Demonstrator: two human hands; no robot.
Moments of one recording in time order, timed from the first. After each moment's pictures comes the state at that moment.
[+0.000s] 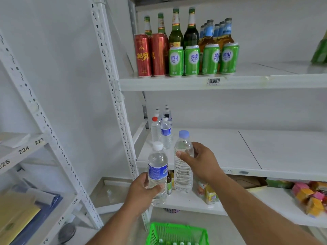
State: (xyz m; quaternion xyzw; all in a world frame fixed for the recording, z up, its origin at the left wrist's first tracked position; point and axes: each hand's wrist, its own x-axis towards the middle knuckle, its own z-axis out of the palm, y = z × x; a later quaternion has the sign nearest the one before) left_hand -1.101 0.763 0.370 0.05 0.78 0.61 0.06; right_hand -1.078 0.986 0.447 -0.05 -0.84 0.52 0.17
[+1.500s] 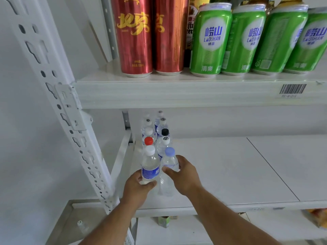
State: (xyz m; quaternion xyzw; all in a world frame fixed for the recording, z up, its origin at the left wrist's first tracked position) left_hand -1.448 0.806 0.303 0.05 0.82 0.56 0.12; right_hand -1.383 0.975 0.349 -0.20 -0.82 0.52 0.12
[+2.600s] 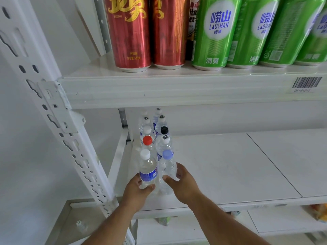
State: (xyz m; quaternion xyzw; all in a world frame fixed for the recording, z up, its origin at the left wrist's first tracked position) left_hand -1.470 0.805 0.262 0.08 0.83 0.53 0.15; right_hand -1.386 0.973 0.306 -0.23 -0.78 0.58 0.06
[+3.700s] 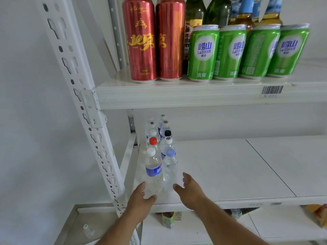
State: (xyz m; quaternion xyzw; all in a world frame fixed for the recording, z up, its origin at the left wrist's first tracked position) left_hand -1.406 0.774 0.279 0.06 0.84 0.52 0.18; right_hand -1.338 0.962 0.317 -0.27 -0.82 0.50 -0.02
